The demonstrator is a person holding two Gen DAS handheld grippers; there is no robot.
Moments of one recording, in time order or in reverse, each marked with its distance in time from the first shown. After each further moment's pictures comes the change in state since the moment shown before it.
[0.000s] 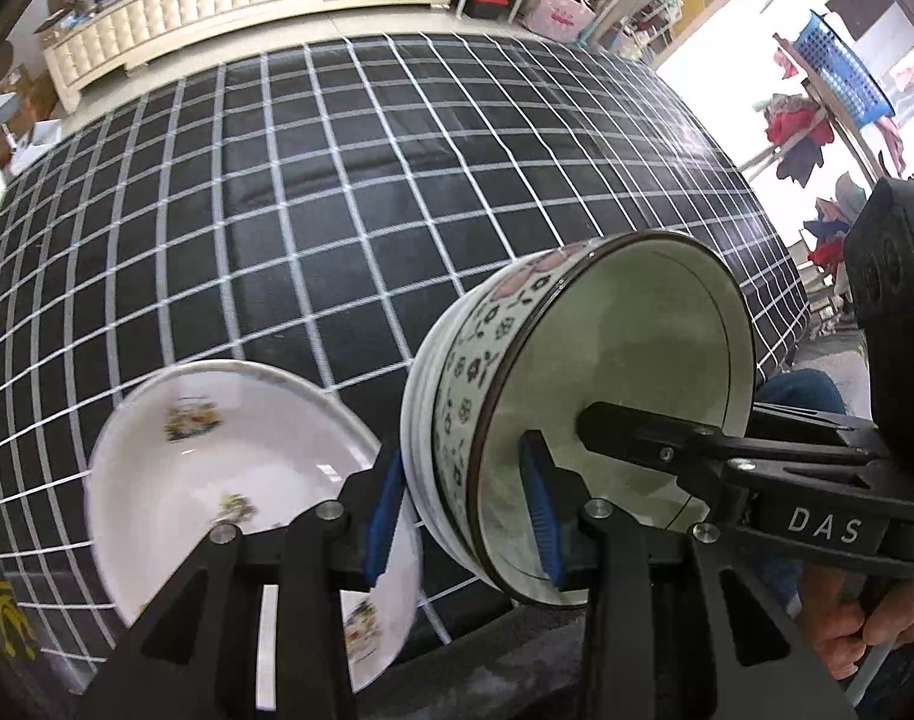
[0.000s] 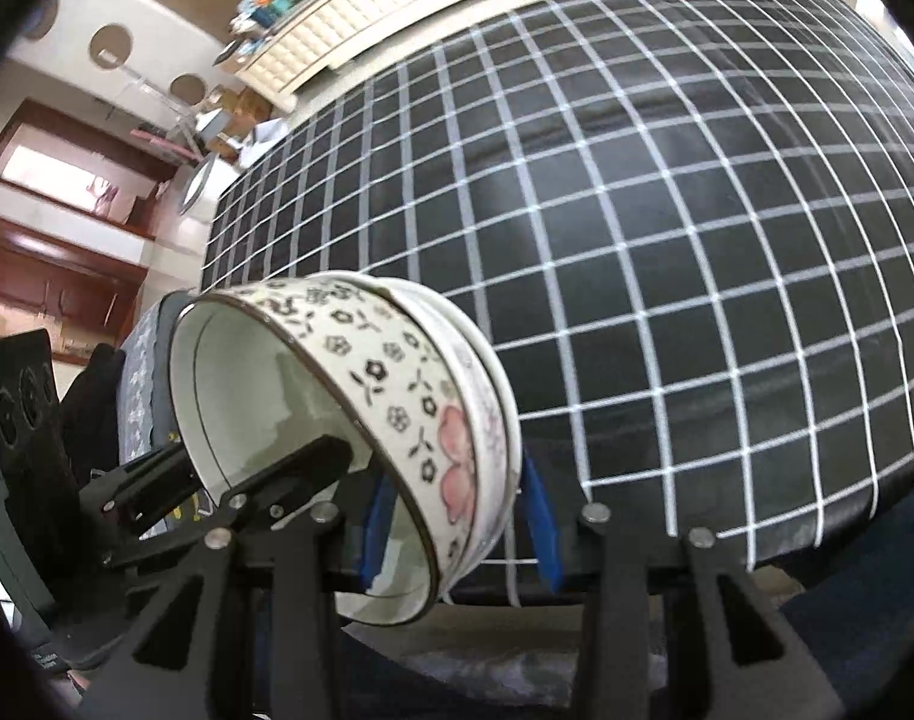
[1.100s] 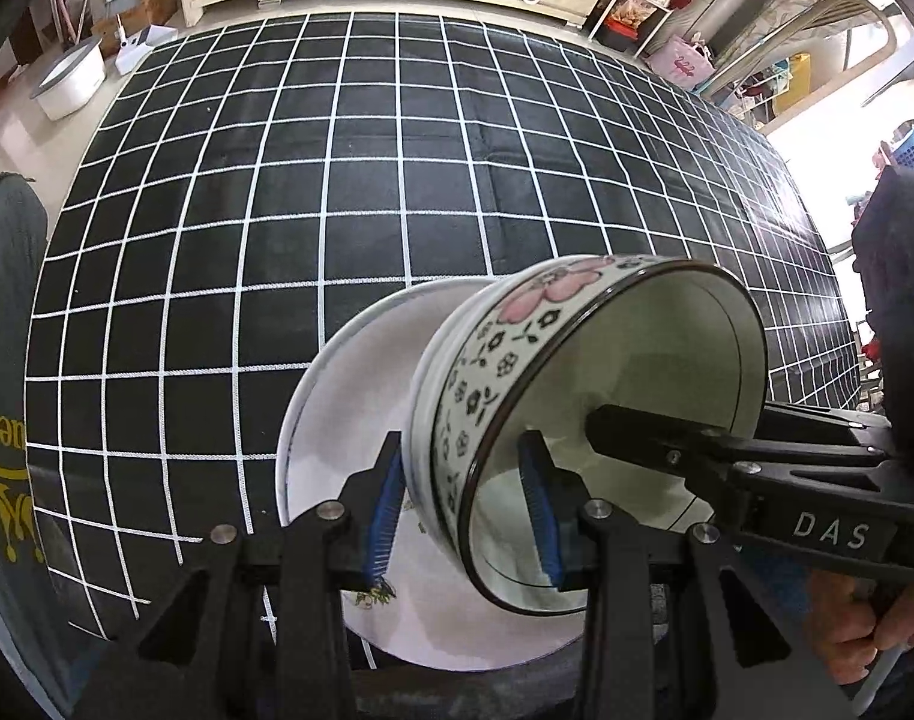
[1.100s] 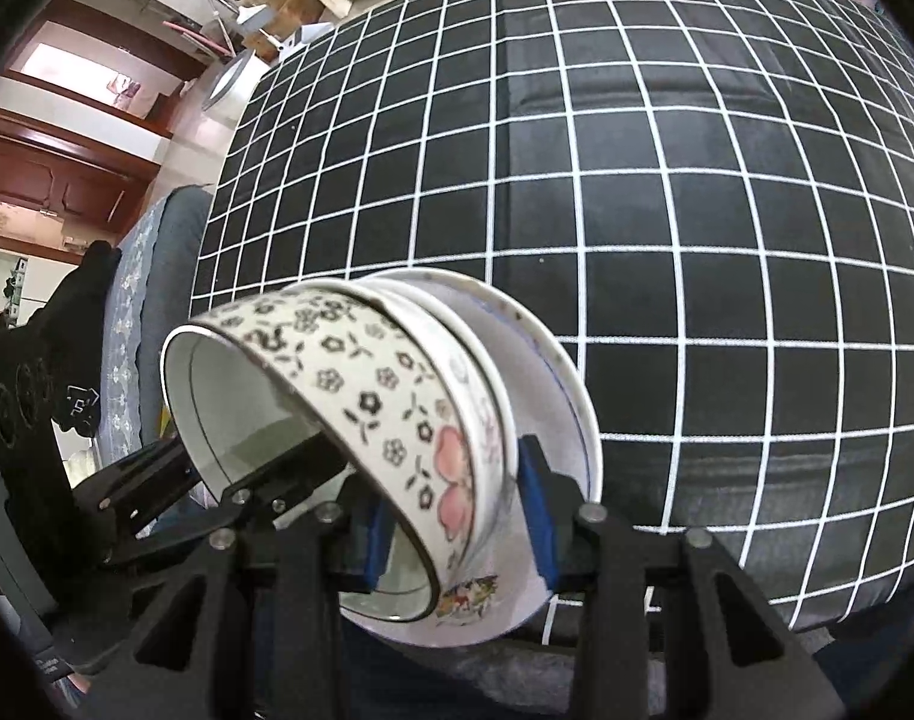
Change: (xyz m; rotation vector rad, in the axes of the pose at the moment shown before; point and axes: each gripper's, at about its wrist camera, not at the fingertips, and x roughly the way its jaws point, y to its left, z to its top) left arm -0.019 0.125 -0.045 -0.249 -0.013 0.089; right arm 0.094 0.081 0.010 -0.159 0.169 -0.008
